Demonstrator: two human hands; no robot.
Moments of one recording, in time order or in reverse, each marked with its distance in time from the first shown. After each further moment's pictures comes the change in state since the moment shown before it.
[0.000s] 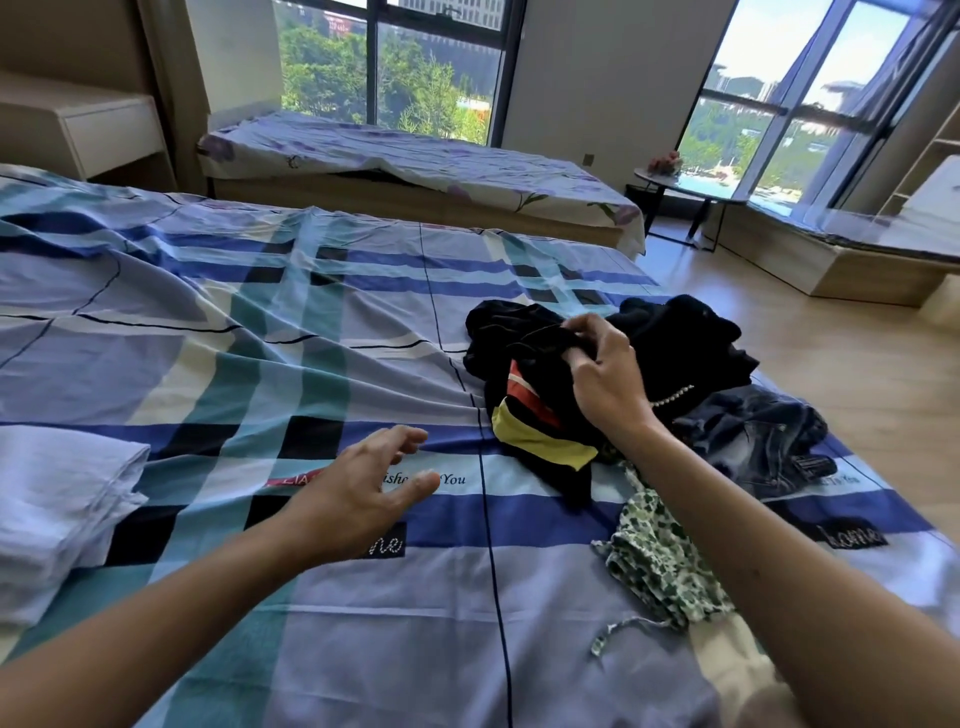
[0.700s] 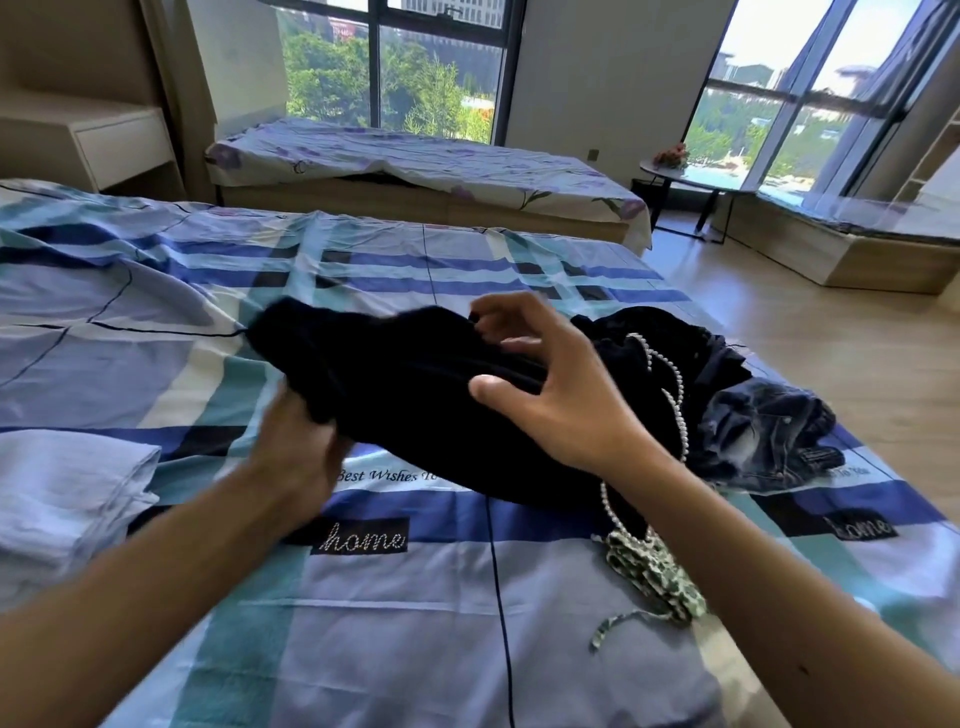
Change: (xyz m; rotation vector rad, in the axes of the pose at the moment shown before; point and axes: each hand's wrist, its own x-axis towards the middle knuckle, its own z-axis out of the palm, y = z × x) left_hand 0.009 0.027 -0.030 -1.018 0.466 -0.133; right_hand -0.061 -0.075 -0.002 0.102 -0.300 -0.392
